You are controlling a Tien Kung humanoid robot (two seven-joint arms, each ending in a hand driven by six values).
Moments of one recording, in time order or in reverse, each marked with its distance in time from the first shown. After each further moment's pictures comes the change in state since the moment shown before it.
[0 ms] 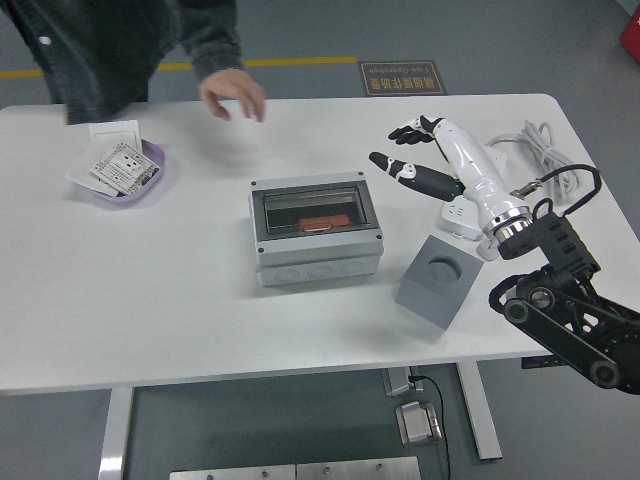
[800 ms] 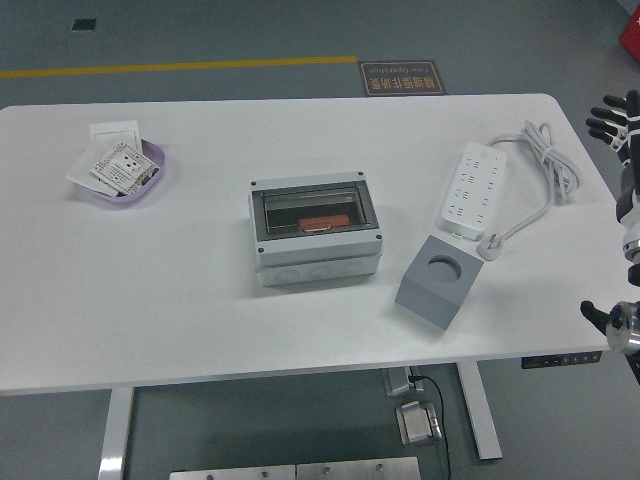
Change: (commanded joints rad) left arm -0.002 0.030 0.035 0.000 -0.024 0.000 -0.013; right arm -0.328 0.047 0.505 0.013 0.655 0.010 0.344
